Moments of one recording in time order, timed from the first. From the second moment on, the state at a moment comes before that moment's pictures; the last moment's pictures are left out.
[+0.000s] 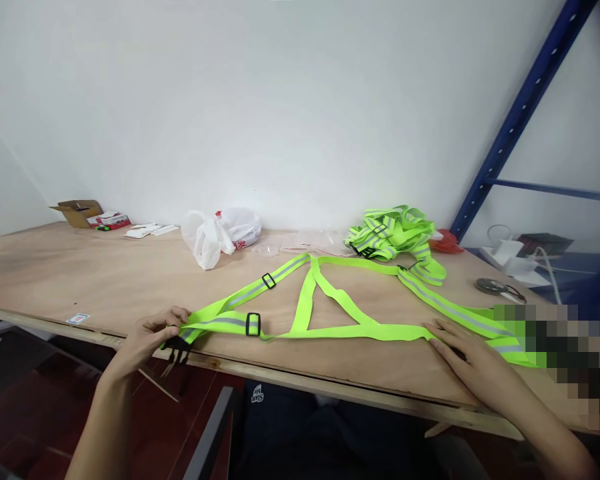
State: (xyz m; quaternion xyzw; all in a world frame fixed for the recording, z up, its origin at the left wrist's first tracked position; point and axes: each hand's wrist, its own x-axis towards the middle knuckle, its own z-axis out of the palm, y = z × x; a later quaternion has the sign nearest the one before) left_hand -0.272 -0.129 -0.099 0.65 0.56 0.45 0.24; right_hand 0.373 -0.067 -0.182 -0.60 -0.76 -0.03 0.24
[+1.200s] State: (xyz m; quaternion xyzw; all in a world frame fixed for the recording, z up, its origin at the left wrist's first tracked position) left_hand -0.127 -0.093 -0.126 0.79 0.59 0.17 -0.01; right_hand 0.357 -0.080 -0.162 -0.63 -0.76 -0.04 0.17
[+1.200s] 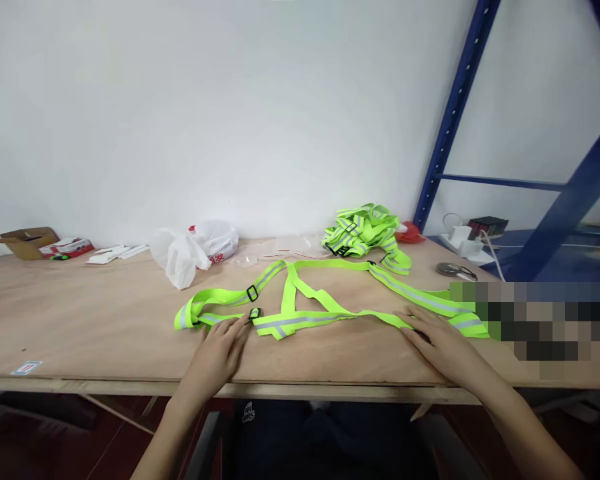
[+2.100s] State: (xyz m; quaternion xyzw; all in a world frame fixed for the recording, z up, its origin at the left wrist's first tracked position) left_hand -0.168 -0.085 -0.102 0.80 0.55 0.24 0.02; right_hand 0.349 -0.086 -0.152 -0.64 -0.75 -0.01 0.16
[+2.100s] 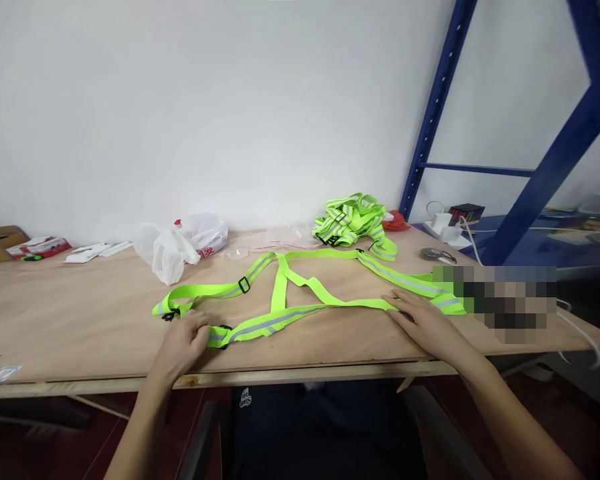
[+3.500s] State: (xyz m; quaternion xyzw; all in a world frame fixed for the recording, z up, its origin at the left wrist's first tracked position) left_hand -0.136 -0.114 -0.119 0.78 0.61 0.15 0.04; right_hand 0.042 0.061 -0.057 -0.30 -0.95 -0.07 -0.01
